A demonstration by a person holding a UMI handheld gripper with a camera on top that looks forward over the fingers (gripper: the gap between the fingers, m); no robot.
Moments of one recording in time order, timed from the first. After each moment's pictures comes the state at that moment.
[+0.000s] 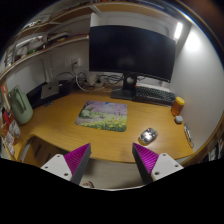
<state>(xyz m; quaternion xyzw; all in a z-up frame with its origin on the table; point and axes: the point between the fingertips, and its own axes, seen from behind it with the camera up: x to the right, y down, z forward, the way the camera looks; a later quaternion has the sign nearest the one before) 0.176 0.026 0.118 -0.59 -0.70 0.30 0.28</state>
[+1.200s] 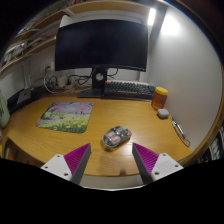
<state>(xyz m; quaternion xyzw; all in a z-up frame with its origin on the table) 0.101 0.171 0.031 -0.62 -0.64 0.31 0.34</state>
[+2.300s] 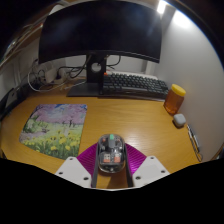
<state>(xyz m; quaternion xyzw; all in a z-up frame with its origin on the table) -0.020 0.163 -0.015 -0.64 -0.65 0.26 0.32</state>
